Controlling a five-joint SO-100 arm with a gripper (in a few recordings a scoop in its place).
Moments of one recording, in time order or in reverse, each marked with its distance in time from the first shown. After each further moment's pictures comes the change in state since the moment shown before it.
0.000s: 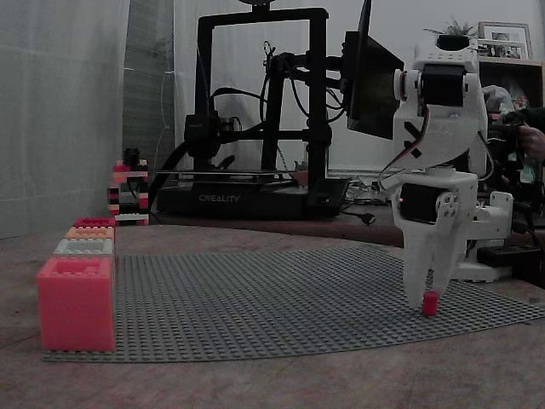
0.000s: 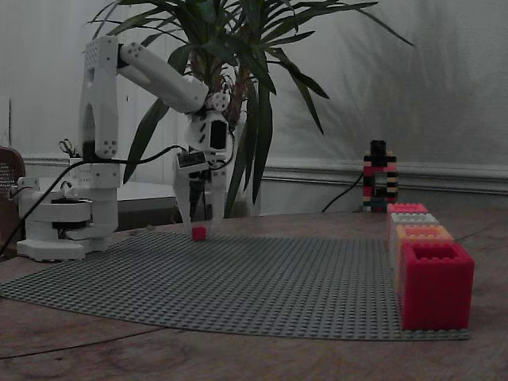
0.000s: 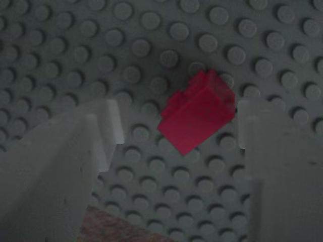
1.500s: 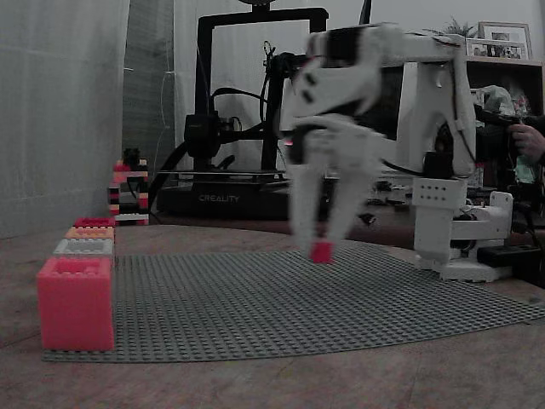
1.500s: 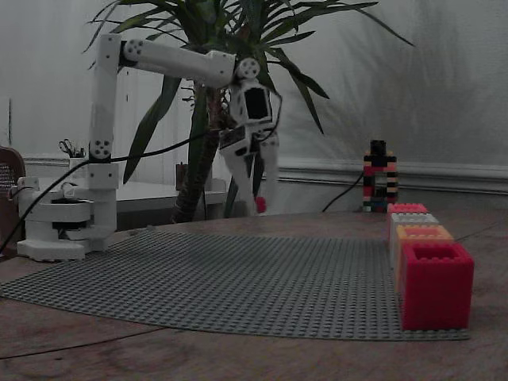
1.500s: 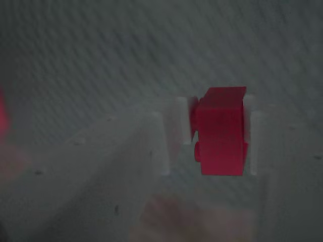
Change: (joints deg) arm 26.3 -2.1 -17.8 0.2 -3.9
